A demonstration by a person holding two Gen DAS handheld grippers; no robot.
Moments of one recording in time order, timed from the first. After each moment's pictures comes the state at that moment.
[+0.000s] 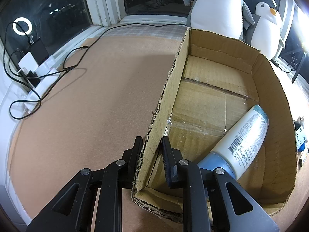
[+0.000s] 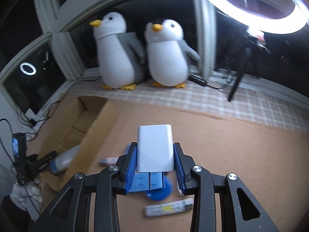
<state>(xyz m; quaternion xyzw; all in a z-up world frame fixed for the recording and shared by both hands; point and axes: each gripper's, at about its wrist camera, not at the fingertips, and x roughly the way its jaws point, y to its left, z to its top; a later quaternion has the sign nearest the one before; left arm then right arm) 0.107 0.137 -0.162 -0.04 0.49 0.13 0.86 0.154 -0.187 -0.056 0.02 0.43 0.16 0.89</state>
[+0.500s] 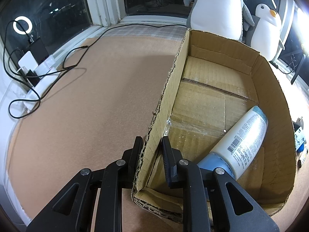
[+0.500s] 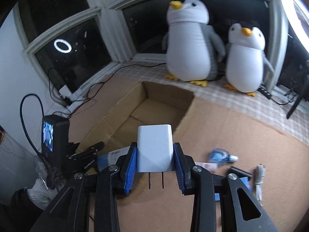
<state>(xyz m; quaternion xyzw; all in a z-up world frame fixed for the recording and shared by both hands) 0.106 0.137 -0.163 -0.04 0.48 0.12 0.87 0.132 -0.052 -0.067 -0.02 0.44 0.29 0.85</state>
